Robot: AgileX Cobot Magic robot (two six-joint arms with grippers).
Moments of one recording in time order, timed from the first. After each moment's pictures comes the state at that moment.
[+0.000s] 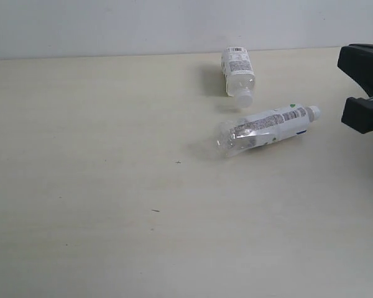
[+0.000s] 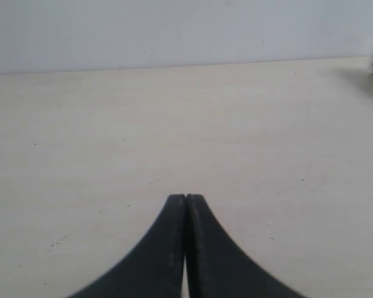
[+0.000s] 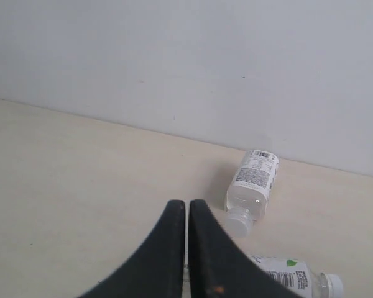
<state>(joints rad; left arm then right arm) -0.01 0.00 0.00 0.13 0.37 -0.11 0.46 0.77 -0.40 0.10 -0.07 -0.05</state>
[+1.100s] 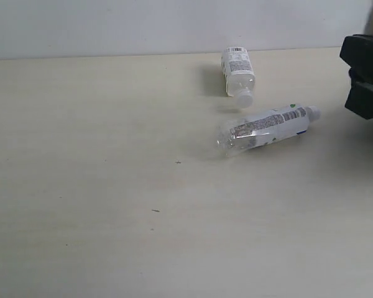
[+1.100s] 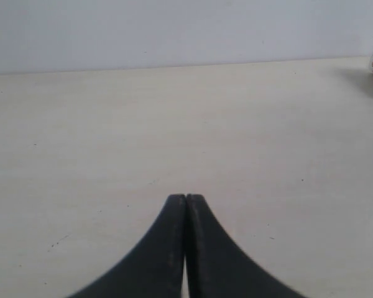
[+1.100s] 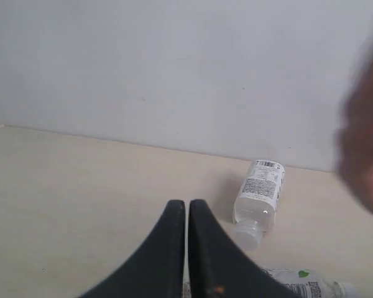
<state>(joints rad) -0.01 0.00 0.00 0.13 0.37 -0.11 0.46 0.77 -0.40 0.11 -0.11 0.01</state>
